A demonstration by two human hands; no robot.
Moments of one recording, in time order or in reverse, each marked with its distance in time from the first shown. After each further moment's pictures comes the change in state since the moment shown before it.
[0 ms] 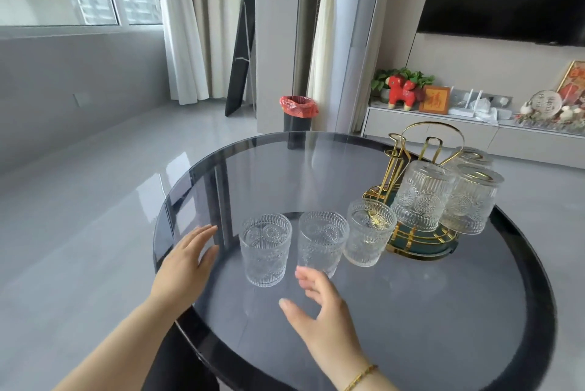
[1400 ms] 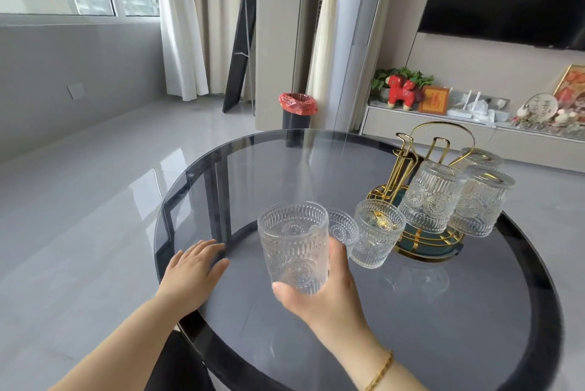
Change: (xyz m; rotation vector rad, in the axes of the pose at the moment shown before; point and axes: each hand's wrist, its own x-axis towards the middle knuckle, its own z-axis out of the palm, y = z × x) left_hand 0.009 -0.026 0.015 0.300 -0.299 -0.036; right_hand 0.014 -0.035 0.001 -0.029 0.072 -0.018
